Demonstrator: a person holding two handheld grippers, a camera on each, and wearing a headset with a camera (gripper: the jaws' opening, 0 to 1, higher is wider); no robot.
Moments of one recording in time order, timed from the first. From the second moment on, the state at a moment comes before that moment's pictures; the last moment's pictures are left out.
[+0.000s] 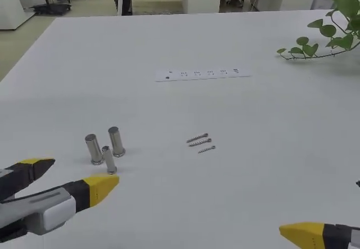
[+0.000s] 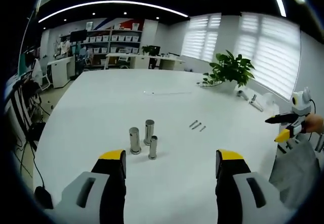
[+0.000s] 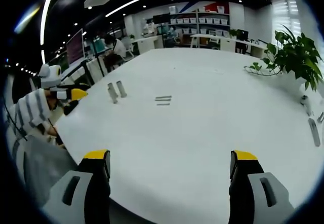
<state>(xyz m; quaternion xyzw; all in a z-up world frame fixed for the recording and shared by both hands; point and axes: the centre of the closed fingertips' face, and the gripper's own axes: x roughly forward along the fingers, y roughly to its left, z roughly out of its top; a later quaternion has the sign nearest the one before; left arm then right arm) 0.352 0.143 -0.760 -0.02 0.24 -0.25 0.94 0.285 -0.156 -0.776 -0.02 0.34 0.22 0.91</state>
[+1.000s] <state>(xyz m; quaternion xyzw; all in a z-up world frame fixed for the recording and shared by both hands) 0.400 0.138 -0.809 0.05 0.28 -0.27 0.92 0.280 -0.161 -0.784 -0.02 0.35 0.21 0.91</state>
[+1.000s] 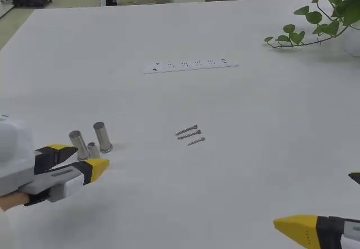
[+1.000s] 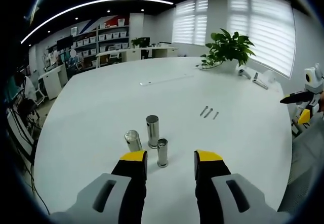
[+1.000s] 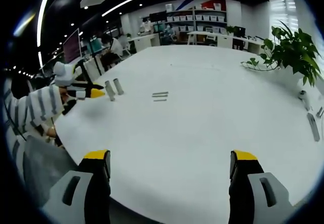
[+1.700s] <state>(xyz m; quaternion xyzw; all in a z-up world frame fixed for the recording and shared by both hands) 0.416 0.140 -0.830 0.05 0.30 -0.26 0.92 0.276 -0.161 -0.787 -0.02 0.36 0.20 0.91</state>
